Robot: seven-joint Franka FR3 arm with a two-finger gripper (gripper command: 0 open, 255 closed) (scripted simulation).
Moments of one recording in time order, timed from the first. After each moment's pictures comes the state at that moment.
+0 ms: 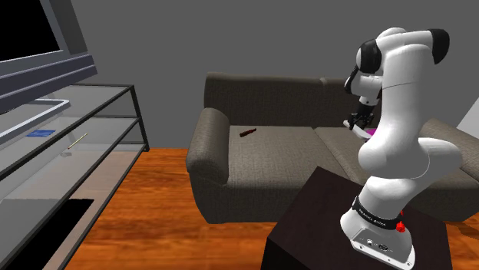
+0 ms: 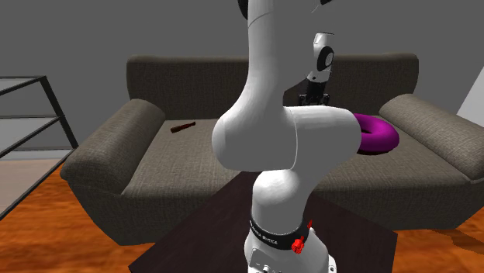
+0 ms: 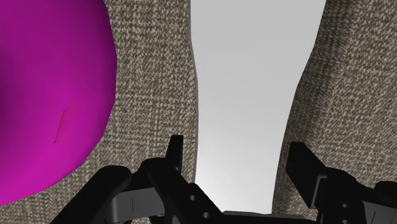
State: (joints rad) arm -0.79 0.54 -0.56 -1.86 0.39 2.28 -0.78
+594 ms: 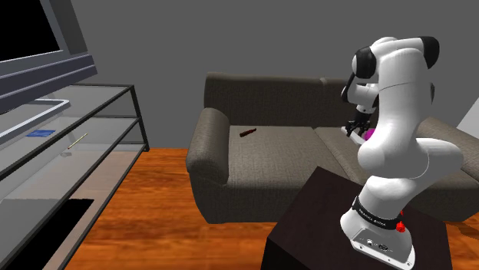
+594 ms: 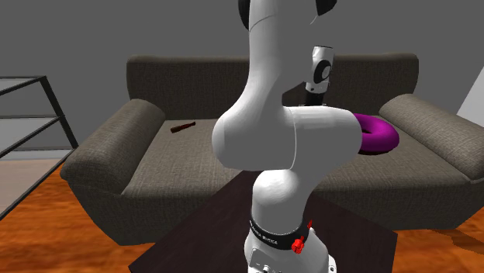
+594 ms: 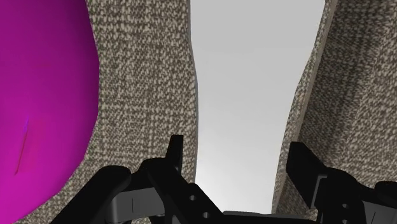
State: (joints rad) arm -0.83 0.62 -0.52 -1.86 0.44 2.36 -0.82
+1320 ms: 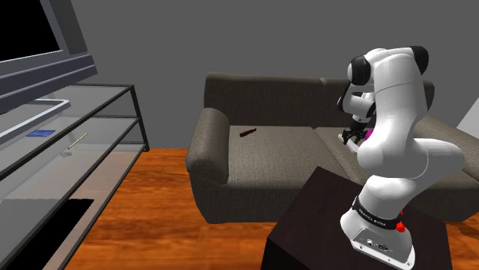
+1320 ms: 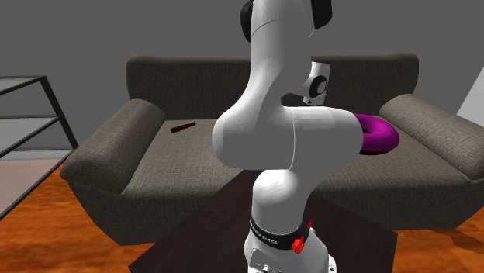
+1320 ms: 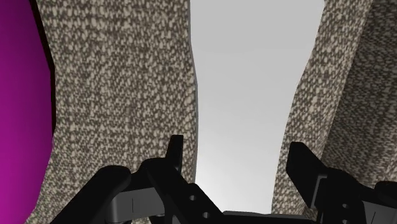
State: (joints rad) arm -0.86 0.73 -0.46 -1.84 0.51 2.45 -0.85
